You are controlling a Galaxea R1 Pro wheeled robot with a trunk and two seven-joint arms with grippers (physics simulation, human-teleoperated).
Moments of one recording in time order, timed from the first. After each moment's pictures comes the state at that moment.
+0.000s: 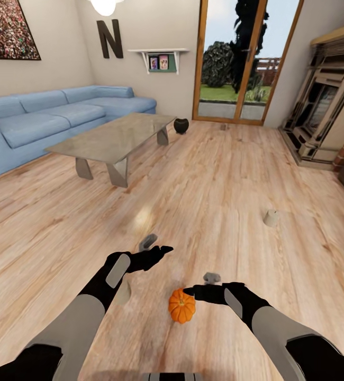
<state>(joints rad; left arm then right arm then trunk) -0.82 -0.13 -0.05 -0.63 0.71 0.64 -0.15 -0.84 0.04 0.18 -0.21 -0.29 0.36 0.46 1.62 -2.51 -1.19</state>
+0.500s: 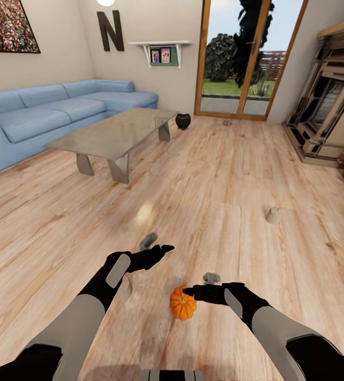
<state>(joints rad) -0.82 -0.13 -0.05 -0.63 0.71 0.64 -0.20 -0.84 0.04 0.18 -0.21 -0.28 0.36 0.47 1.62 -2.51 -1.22</state>
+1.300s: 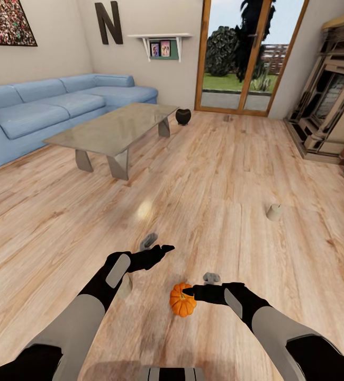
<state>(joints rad) -0.82 -0.13 -0.05 -0.63 0.71 0.64 -0.20 -0.84 0.04 0.18 -0.21 -0.28 0.36 0.47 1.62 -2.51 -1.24</state>
